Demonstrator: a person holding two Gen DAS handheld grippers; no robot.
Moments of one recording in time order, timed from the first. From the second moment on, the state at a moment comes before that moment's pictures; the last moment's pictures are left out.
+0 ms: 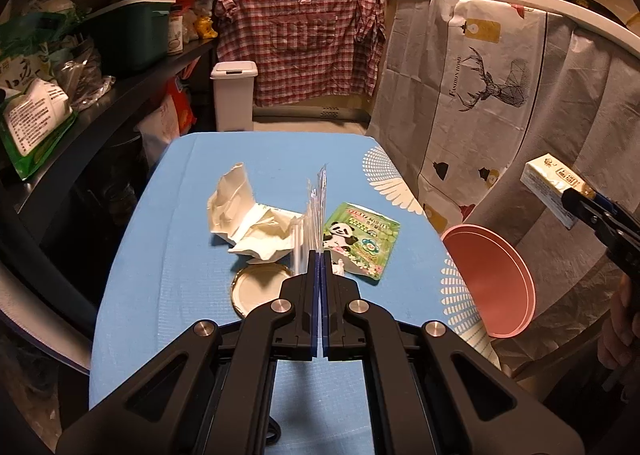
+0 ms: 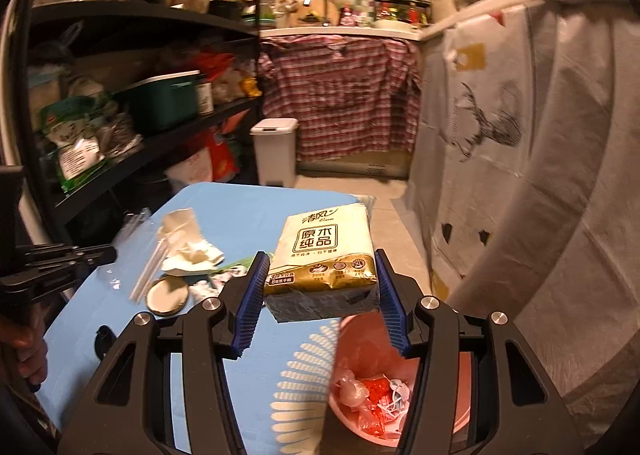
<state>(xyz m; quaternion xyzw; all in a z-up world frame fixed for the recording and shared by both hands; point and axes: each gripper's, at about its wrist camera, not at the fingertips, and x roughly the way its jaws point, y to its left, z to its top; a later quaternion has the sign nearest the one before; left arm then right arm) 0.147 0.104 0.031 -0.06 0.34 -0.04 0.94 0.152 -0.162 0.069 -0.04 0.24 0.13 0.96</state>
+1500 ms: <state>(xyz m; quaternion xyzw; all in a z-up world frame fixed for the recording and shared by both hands) 0.204 -0.062 0.010 -0.02 0.37 -0.19 0.91 0.200 -0.260 0.029 0.03 0.32 0.02 0.95</state>
